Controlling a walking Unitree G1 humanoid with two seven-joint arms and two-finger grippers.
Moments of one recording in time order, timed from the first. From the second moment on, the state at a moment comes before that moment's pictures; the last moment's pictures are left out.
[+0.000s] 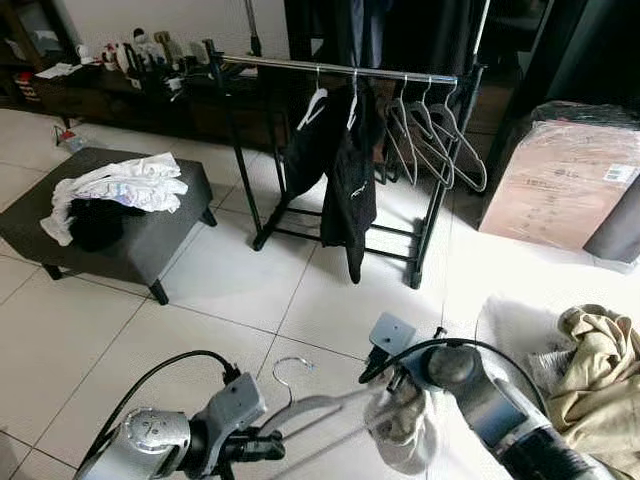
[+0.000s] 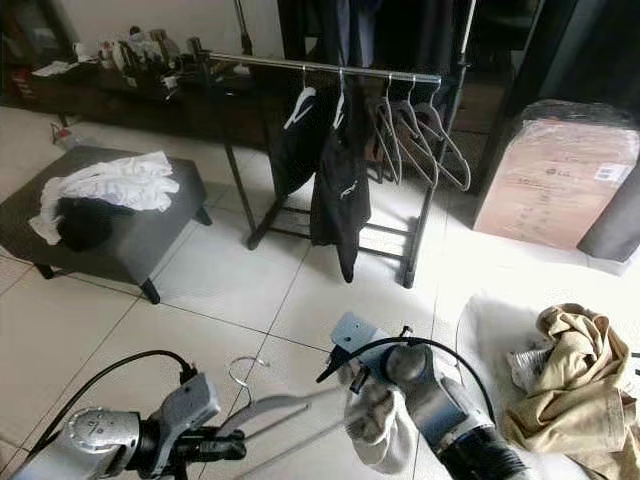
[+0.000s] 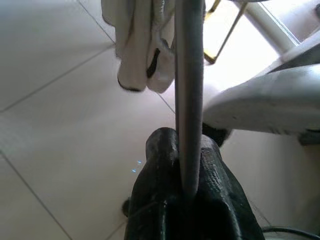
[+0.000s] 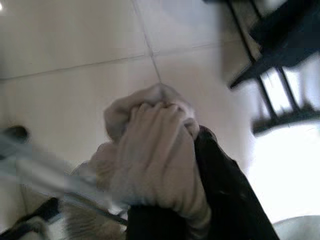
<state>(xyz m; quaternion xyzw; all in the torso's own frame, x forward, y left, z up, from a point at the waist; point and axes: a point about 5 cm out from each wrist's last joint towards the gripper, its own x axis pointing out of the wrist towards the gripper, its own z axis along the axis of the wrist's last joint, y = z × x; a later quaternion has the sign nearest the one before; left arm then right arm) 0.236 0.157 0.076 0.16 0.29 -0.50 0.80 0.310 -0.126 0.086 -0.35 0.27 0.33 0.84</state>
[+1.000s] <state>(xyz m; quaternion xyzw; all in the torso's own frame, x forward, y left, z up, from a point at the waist) 0.236 0.162 0.073 0.17 0.30 -0.49 0.80 0.323 -0.146 0.077 -0.34 0.29 0.21 0.87</state>
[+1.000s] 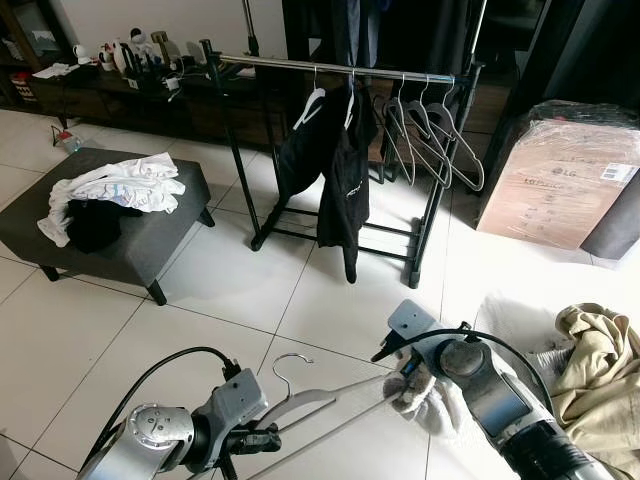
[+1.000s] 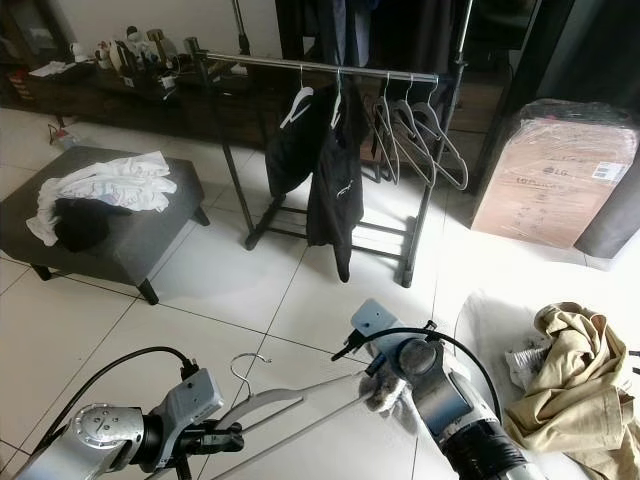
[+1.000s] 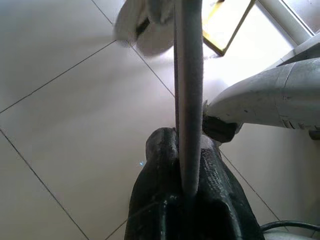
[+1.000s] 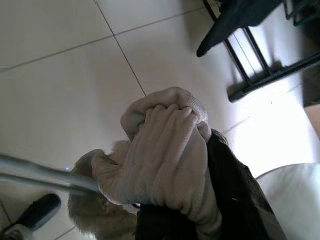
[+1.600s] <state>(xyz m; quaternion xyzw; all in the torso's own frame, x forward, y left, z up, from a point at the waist) 0.246 0.157 0.072 0.19 0.28 -0.46 0.82 0.317 -0.147 0.083 -0.34 0.30 0.23 0.86</state>
